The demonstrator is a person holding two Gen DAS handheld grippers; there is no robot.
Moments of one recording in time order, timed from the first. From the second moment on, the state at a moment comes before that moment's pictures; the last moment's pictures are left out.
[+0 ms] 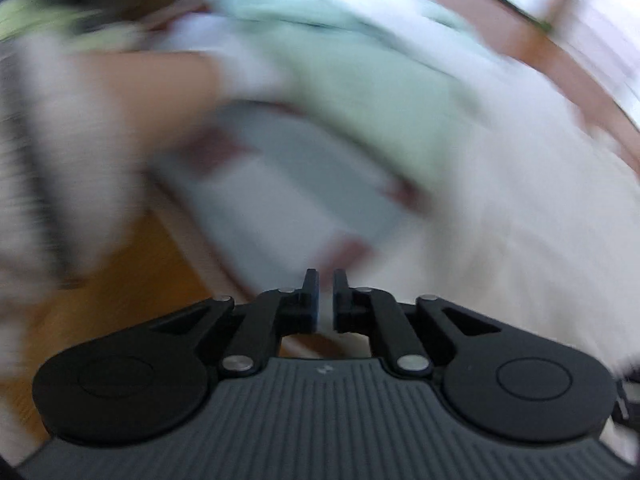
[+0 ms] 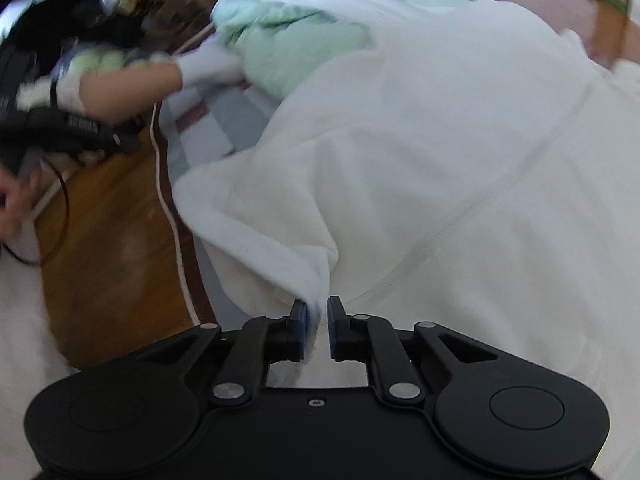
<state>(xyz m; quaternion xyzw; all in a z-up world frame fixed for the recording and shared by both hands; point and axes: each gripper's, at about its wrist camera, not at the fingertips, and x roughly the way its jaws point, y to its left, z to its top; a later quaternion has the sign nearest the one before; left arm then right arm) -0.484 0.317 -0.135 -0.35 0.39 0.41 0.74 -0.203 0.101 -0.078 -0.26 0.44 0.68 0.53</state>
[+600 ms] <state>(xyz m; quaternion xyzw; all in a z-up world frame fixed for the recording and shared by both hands) -0.331 0.194 -0.189 -0.33 0.57 0.12 0.74 -0.054 -0.025 -0.068 -0.15 0.52 0.47 0.69</state>
